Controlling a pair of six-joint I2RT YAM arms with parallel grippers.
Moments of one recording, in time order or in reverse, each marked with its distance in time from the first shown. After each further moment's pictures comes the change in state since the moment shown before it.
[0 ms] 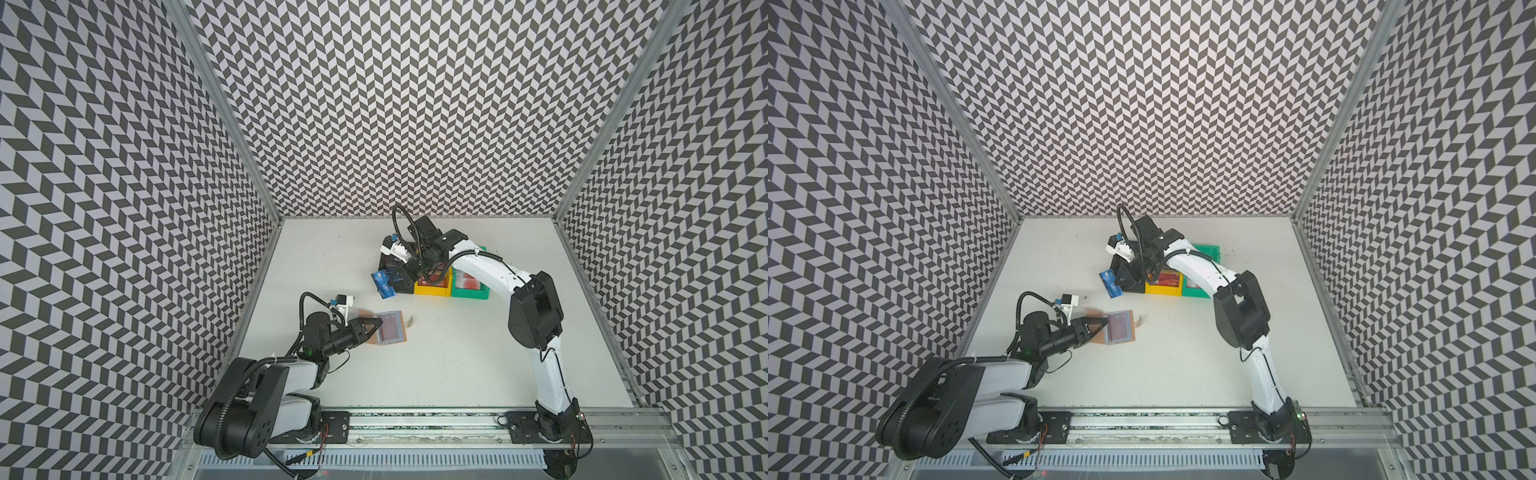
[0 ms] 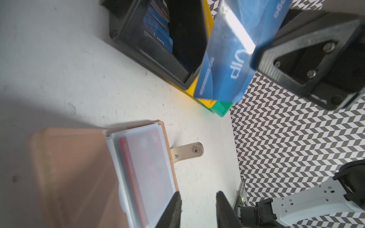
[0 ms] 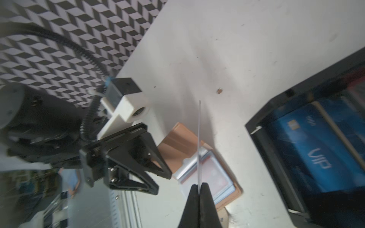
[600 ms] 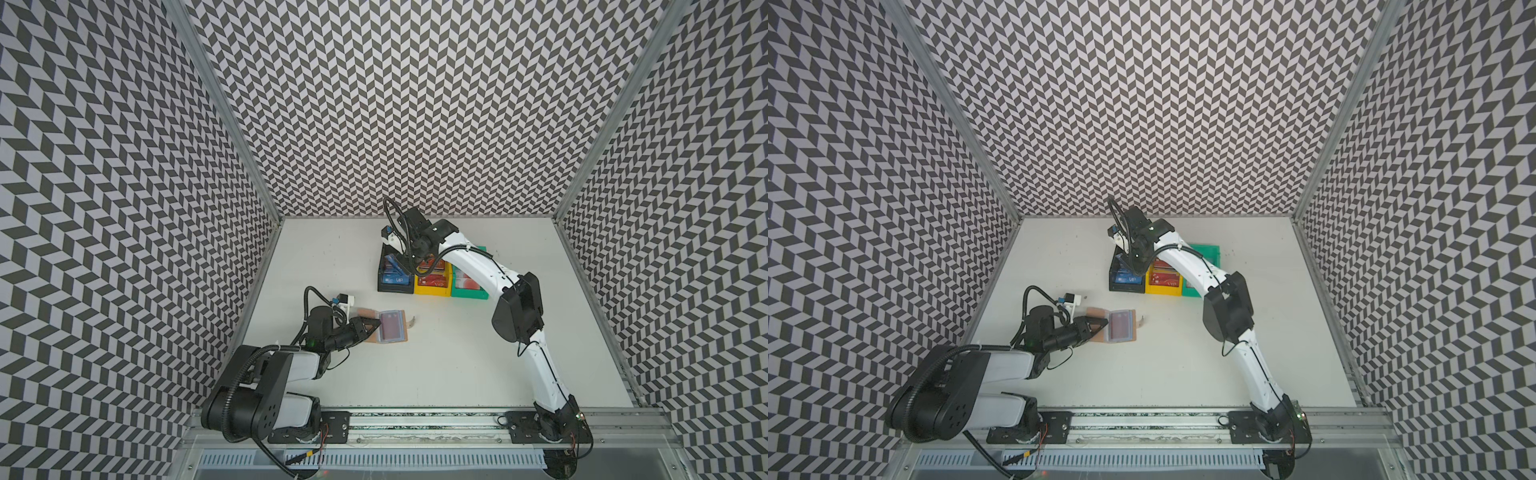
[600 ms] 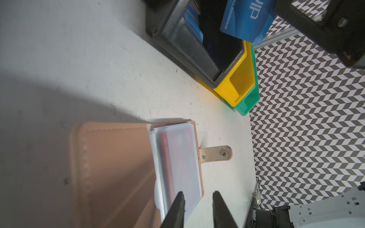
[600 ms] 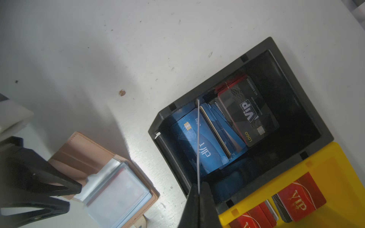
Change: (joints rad) left arm 0.024 0.080 0.072 -0.154 -0.029 0.107; right arm 0.031 0.143 0.296 -0.163 0.483 -0.141
